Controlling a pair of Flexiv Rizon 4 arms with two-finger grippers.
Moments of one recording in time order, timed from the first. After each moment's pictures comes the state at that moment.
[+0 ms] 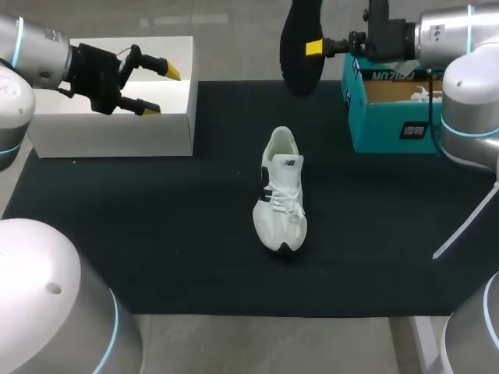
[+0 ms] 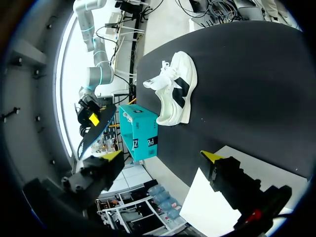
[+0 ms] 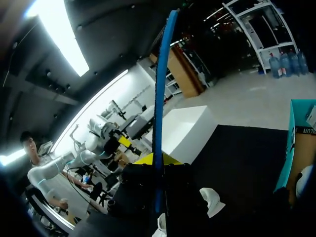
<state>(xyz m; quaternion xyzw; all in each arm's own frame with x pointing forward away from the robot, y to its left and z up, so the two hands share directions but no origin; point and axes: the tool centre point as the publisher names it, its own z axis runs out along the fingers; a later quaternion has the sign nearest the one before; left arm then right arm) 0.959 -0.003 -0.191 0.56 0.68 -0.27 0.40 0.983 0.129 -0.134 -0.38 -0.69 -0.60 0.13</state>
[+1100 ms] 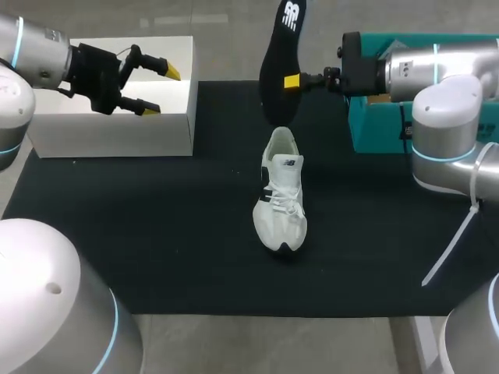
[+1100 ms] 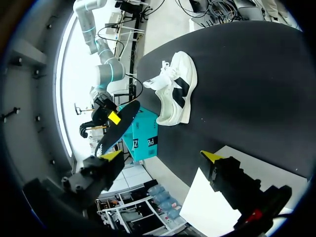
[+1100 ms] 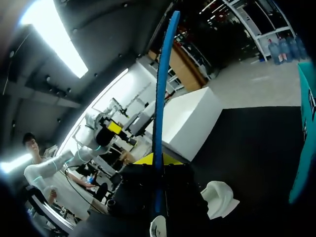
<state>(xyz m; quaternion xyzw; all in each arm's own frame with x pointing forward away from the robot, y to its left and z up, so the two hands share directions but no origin) 0.959 -0.003 -0.191 0.56 0.68 -0.27 0.40 0.971 0.164 -0.199 -0.38 -0.69 -0.60 0.16</state>
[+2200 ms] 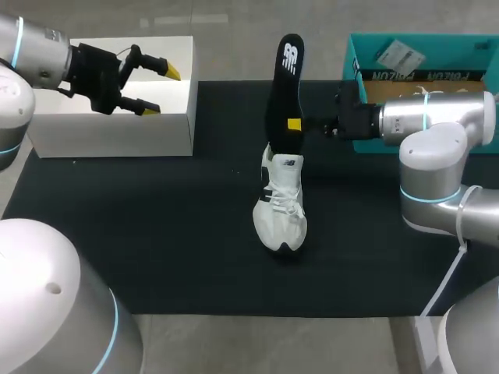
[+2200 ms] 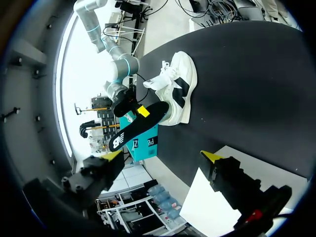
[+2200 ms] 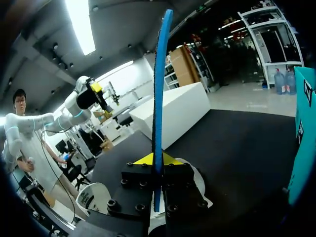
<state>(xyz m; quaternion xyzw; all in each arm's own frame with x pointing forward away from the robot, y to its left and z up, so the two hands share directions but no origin) 0.959 -0.003 -0.191 0.56 0.68 -0.27 0.40 0.968 0.151 -0.302 -0.32 -0.73 -0.60 0.06</state>
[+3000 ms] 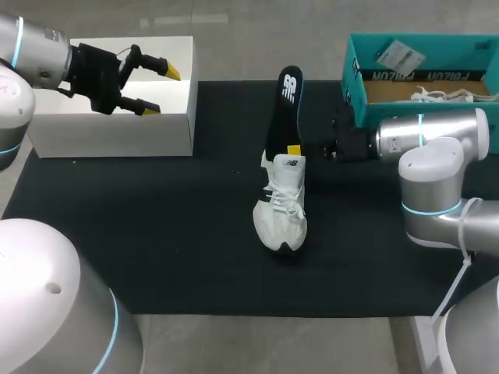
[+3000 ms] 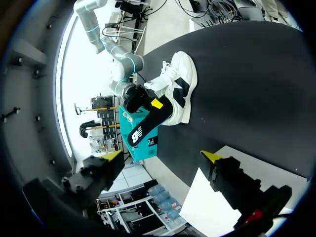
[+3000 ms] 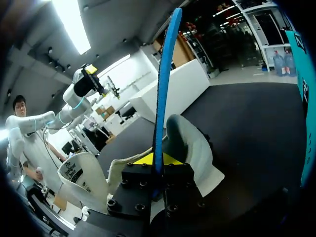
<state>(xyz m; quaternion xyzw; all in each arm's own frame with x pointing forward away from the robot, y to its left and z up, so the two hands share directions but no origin) 0.959 -0.003 -0.191 0.56 0.68 -0.27 0.40 0.939 0.150 -0.358 -0.34 -0.74 -0.57 0.11</state>
